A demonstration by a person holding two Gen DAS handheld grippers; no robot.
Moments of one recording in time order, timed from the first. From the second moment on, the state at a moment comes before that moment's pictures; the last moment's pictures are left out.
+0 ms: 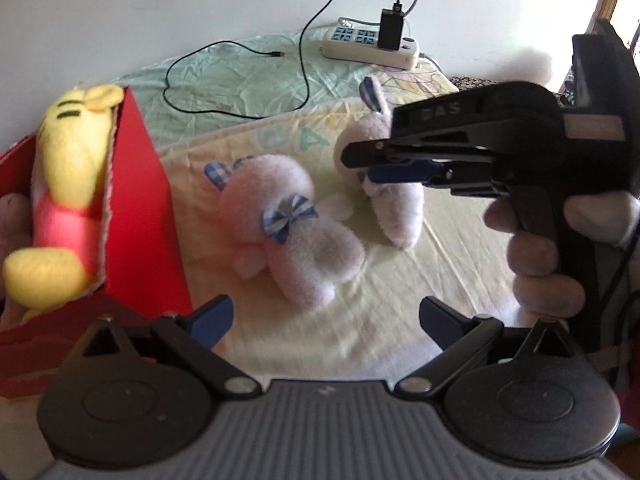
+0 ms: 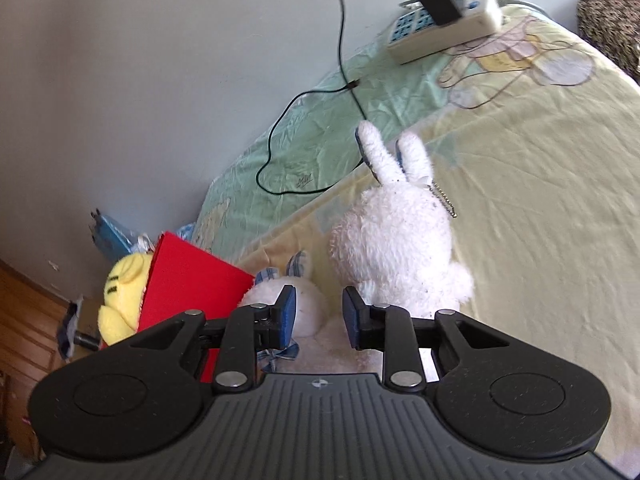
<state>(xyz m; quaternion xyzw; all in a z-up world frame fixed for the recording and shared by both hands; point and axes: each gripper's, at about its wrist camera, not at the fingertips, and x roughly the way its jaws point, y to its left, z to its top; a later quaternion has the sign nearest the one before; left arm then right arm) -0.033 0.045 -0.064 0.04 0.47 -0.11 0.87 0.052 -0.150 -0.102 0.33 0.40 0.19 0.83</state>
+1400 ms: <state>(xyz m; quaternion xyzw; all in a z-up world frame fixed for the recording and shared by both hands) 0.084 -0.079 -0.113 0.06 0.51 -0.23 0.82 0.039 -0.267 -0.148 0.42 0.40 0.14 0.80</state>
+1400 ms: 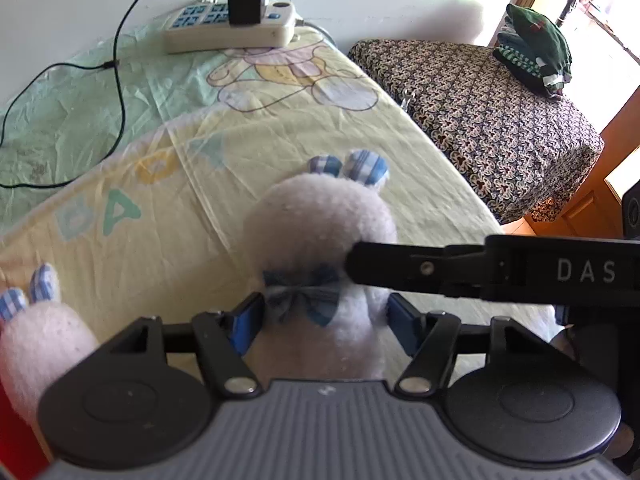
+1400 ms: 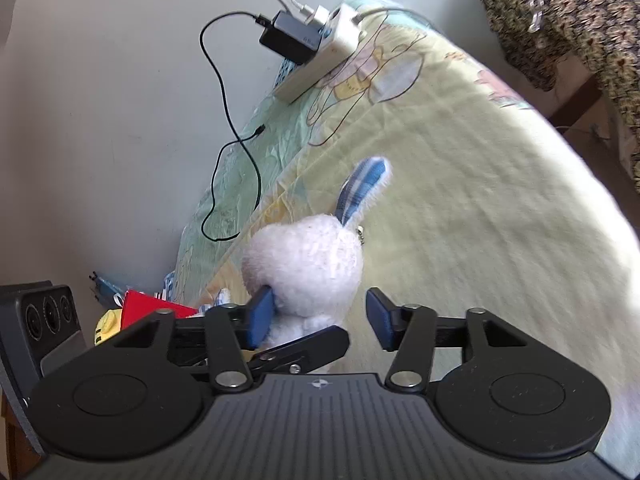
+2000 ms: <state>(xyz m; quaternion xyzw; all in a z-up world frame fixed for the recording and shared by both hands) 0.090 -0.081 -0.121 0.10 0.50 -0.21 0.83 0.067 -0.249 -0.154 0.44 0.40 0.19 0.78</state>
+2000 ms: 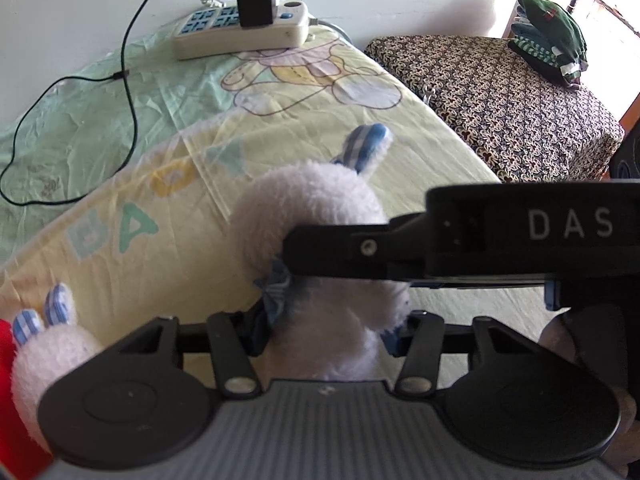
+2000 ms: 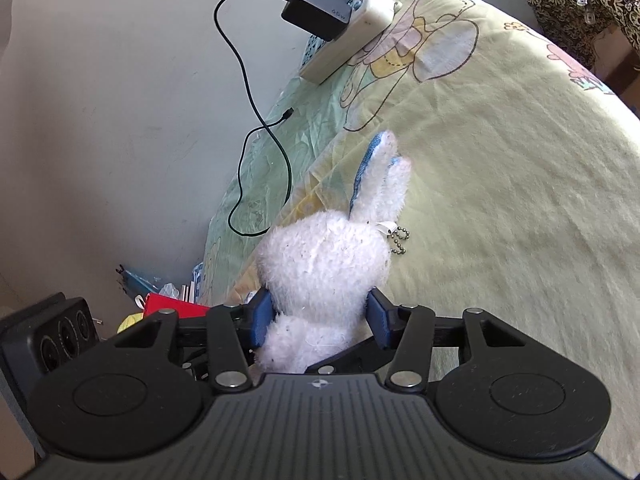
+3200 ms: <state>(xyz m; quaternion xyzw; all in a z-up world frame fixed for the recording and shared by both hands) -0.029 -0.016 -0.069 0.11 0.48 -0.16 0.85 -0.027 -0.165 -0.086 0.37 0.38 0.20 0.82</state>
